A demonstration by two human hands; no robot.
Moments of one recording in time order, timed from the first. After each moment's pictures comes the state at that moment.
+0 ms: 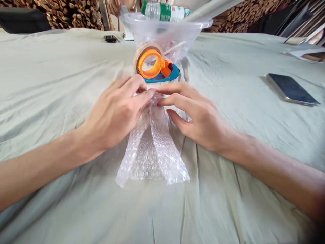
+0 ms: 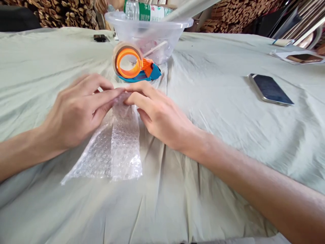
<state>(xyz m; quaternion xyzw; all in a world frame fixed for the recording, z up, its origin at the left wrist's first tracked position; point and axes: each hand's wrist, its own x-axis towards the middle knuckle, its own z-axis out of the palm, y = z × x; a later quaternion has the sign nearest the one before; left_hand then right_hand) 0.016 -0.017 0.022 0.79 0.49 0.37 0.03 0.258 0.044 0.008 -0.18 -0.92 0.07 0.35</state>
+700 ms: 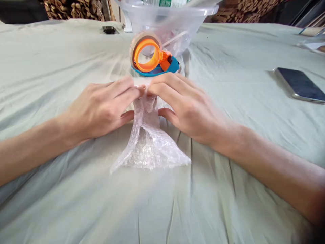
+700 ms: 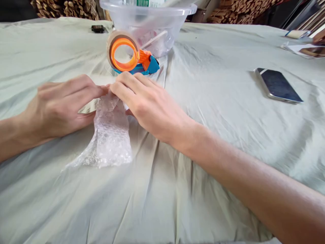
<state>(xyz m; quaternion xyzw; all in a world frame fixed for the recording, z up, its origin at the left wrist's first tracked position) -0.011 -0.013 0.014 0.85 0.32 0.22 -0.36 0.255 0.052 0.007 -0.13 -0.94 -0.08 0.31</state>
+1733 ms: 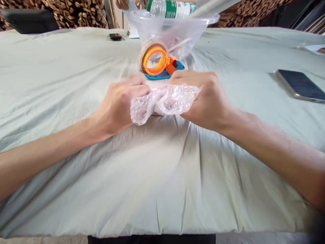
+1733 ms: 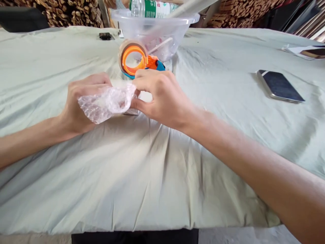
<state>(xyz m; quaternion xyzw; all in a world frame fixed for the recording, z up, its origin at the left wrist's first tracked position) -0.004 0.005 0.011 0.85 0.32 0.41 -0.12 0.242 0.058 0.029 -0.15 -0.91 0.07 0.38</state>
